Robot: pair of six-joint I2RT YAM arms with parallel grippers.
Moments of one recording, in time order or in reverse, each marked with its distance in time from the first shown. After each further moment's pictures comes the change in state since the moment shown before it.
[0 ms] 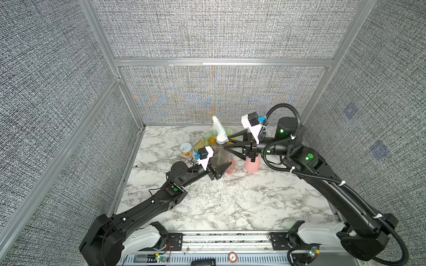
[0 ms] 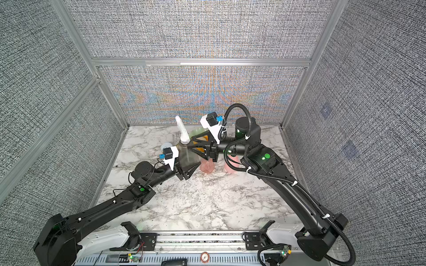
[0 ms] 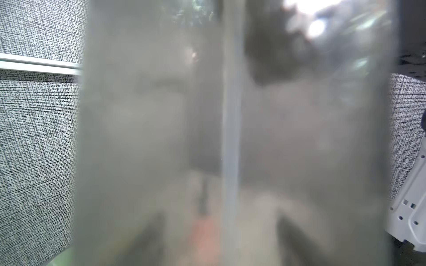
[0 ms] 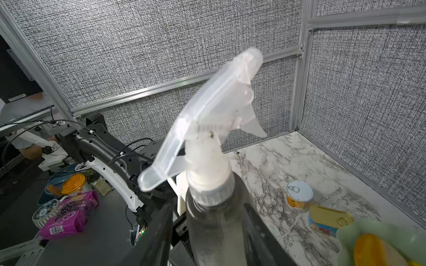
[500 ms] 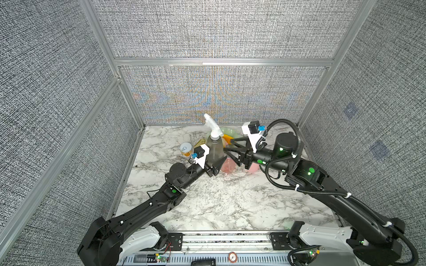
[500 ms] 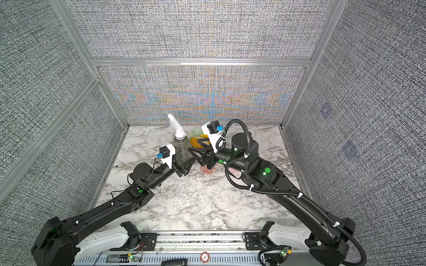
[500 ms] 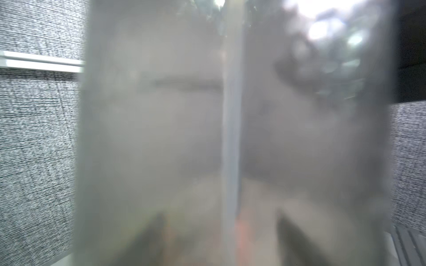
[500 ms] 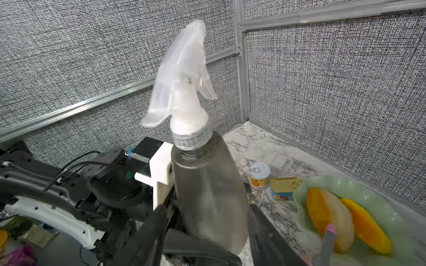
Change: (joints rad) left arm 0.000 -0.032 -0.022 -0.018 -0.189 0.033; right arm 0.138 -0.137 -0.158 0.024 0.461 0.078
